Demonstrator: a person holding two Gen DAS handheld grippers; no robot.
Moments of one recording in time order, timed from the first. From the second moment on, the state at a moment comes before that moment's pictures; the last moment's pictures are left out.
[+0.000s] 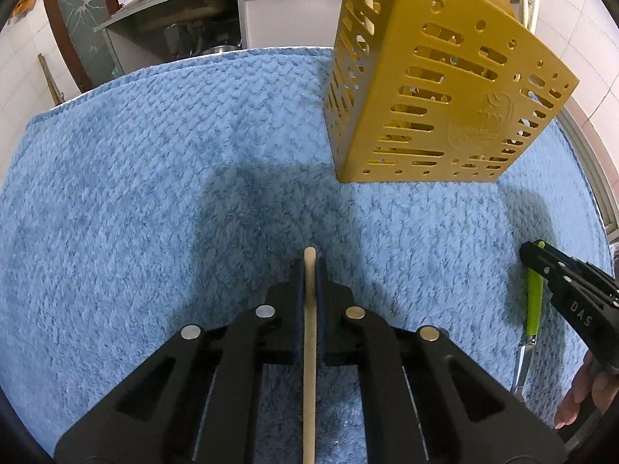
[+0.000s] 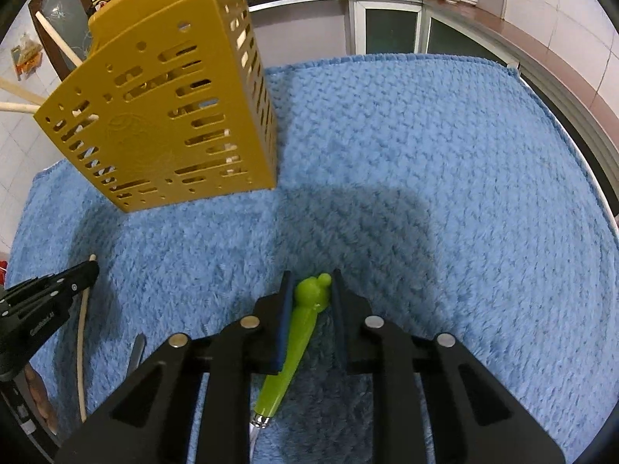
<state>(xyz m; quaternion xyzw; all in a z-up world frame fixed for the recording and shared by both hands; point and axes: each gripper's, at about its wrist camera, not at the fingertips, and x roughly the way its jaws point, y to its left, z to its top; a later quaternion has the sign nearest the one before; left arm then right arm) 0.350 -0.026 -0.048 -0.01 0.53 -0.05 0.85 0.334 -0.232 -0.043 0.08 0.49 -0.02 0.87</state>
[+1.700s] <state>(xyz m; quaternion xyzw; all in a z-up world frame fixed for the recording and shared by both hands) 0.279 0.002 0.152 -0.07 0.21 -0.13 0.97 0.258 -0.241 0.147 0.01 0.20 0.01 0.98</state>
